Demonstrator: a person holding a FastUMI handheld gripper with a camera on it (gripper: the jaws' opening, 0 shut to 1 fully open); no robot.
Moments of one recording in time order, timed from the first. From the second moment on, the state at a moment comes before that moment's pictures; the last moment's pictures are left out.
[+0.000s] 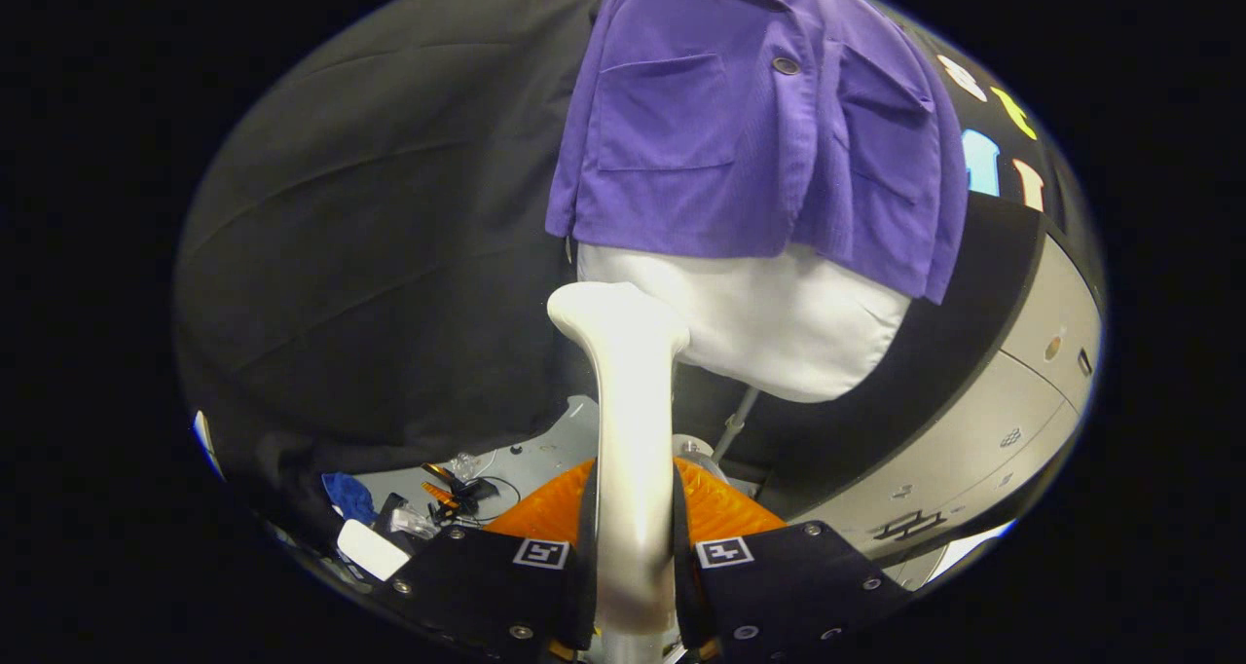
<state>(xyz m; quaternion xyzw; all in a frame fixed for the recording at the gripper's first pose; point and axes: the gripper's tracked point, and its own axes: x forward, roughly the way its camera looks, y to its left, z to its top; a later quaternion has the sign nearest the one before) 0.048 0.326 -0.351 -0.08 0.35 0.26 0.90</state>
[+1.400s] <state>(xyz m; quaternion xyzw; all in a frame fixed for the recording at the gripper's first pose) 0.024 -0.009 -0.068 0.08 0.12 0.07 0.99</state>
